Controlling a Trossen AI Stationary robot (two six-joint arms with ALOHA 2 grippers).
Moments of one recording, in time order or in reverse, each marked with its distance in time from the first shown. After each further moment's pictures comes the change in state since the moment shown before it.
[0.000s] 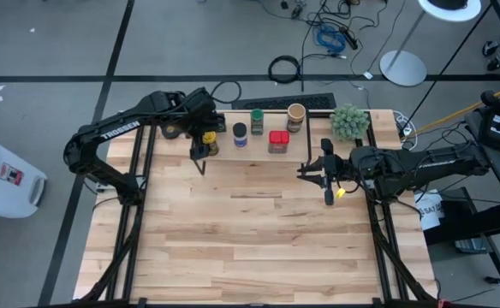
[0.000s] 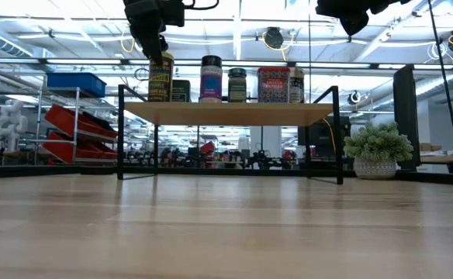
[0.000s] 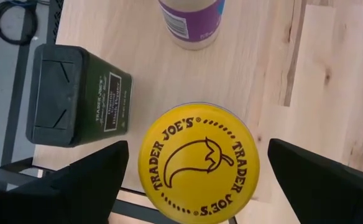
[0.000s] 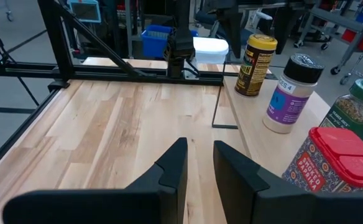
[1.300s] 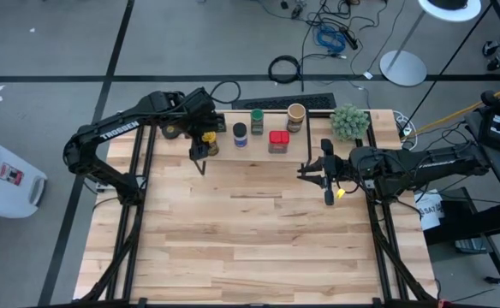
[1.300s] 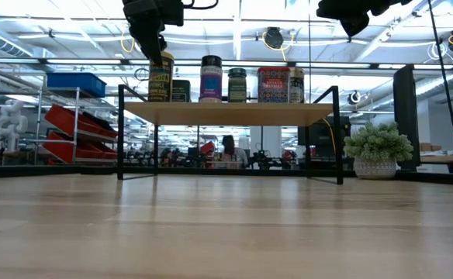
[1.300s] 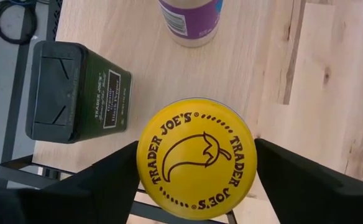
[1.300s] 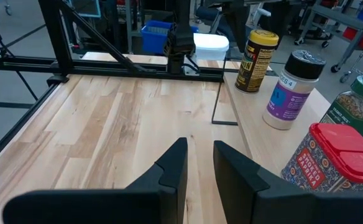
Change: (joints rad) left arm 0.000 -0.006 -0.001 -0.004 -0.001 0.000; right arm 0.000 0.000 0.000 -0.016 0.000 -0.004
